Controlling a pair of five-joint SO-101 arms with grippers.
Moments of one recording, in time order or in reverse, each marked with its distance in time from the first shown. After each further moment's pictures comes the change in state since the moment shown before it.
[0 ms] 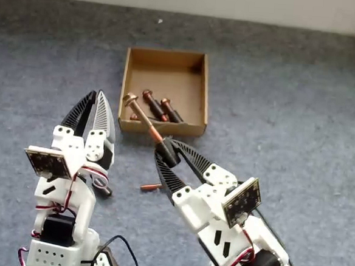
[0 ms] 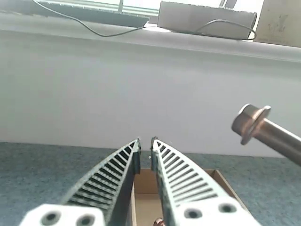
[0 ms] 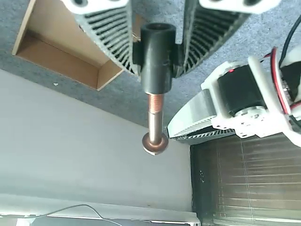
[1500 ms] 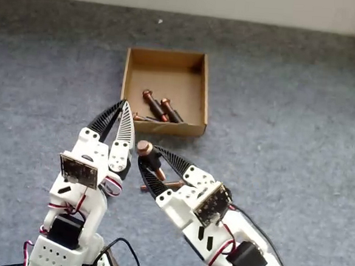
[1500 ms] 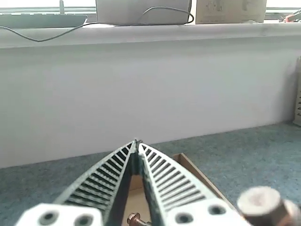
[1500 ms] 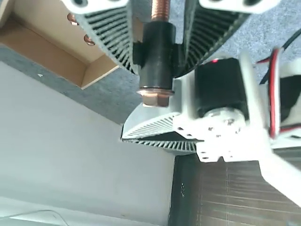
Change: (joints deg) left arm 11.7 0.0 1.7 -0.3 -9.8; right arm -3.8 -0.4 12.6 -12.0 6.1
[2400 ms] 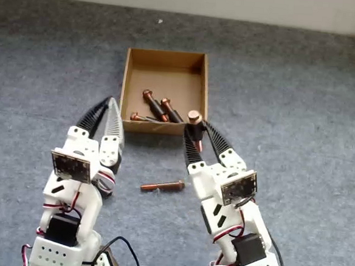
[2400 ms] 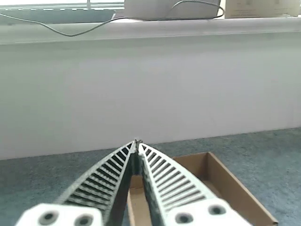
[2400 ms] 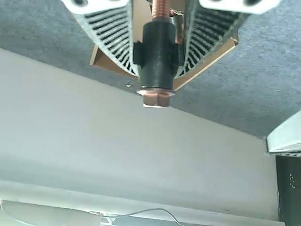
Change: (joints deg) left arm -7.6 0.0 0.8 0.0 0.0; right arm 21.0 0.4 10.3 -15.3 -0.1
